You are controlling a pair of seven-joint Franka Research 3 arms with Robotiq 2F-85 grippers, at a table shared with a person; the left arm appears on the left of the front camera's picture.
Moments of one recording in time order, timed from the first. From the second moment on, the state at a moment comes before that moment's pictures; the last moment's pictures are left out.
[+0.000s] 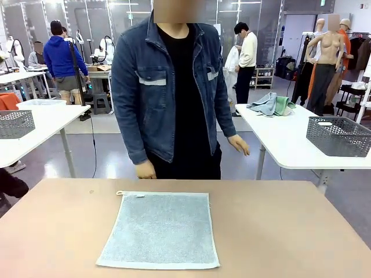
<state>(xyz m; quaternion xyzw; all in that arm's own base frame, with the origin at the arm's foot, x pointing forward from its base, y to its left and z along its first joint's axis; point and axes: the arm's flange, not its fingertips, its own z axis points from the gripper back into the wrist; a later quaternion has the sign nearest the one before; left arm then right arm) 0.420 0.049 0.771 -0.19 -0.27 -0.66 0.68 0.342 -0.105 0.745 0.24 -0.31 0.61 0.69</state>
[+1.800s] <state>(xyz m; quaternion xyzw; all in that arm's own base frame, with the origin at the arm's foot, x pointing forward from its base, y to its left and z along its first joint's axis) 0.386 -0.158 0.515 0.00 -0.03 -0.71 0.70 0.347 0.177 0.511 0.04 -0.06 0.63 0.77</state>
